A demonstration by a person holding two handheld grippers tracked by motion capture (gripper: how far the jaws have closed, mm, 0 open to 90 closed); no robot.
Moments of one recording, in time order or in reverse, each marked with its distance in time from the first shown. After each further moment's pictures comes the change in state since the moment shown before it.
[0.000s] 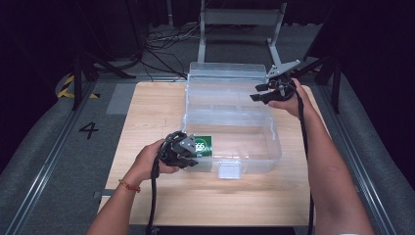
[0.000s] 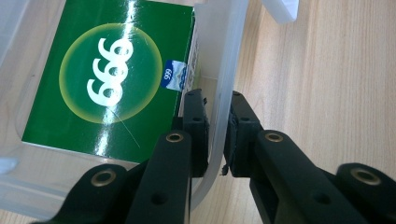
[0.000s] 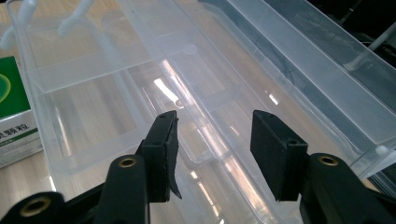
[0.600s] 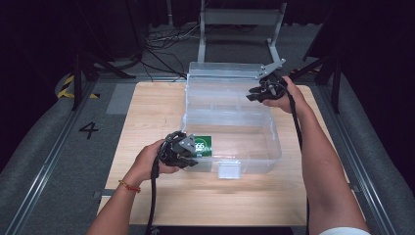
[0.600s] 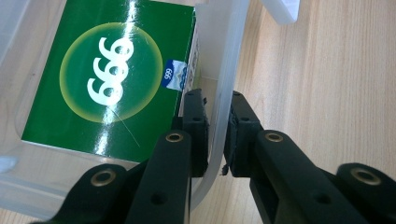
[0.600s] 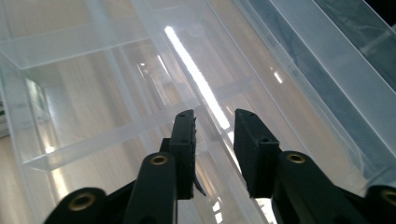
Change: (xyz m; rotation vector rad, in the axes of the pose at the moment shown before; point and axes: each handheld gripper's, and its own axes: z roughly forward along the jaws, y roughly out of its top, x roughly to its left) left arm -0.001 0.000 0.000 0.000 0.006 -0.014; right arm 0.000 0.013 0.022 0.118 0.017 -0.076
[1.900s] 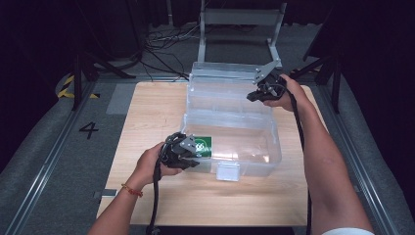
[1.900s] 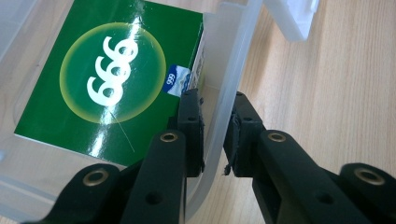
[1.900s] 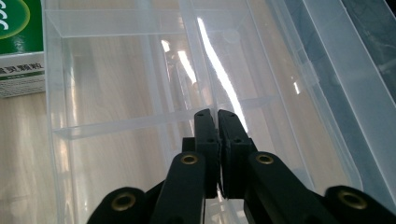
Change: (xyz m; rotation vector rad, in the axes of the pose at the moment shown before) left arm -0.003 -0.002 0.004 -0.037 0.018 -0.059; right arm 0.014 0.015 -0.014 0.074 0.047 -0.187
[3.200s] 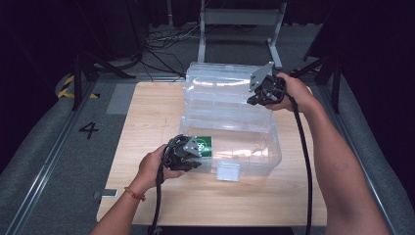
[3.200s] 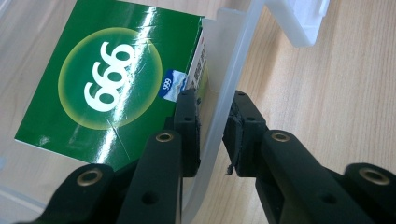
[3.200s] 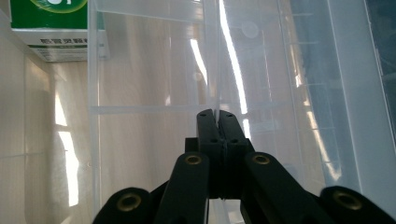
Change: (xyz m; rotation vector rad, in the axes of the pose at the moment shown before) left arm -0.009 0.003 0.004 0.007 0.059 0.002; right arm 0.036 0.030 -0.031 0.114 -0.002 -0.180
